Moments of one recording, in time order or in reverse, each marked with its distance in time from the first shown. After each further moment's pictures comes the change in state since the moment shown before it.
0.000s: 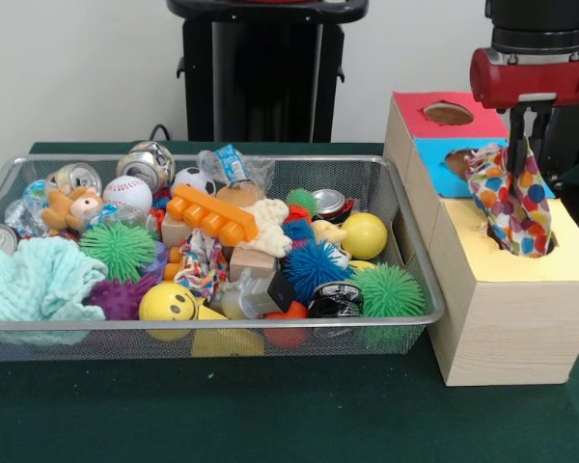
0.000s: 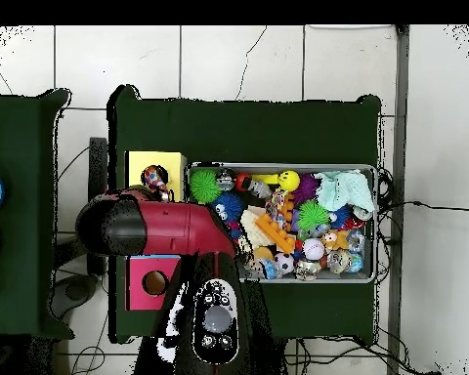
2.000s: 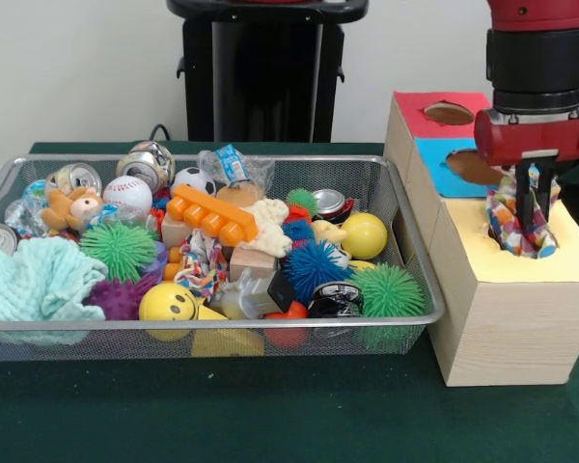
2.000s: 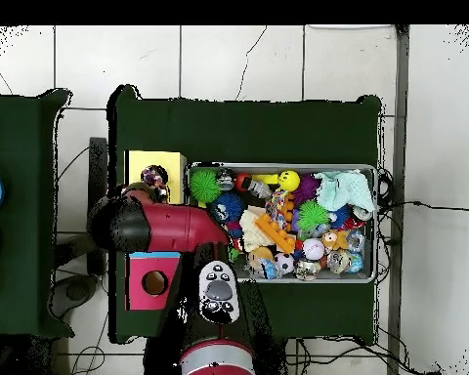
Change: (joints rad) arm -0.031 0.102 0.070 0.018 0.017 -0.217 0.000
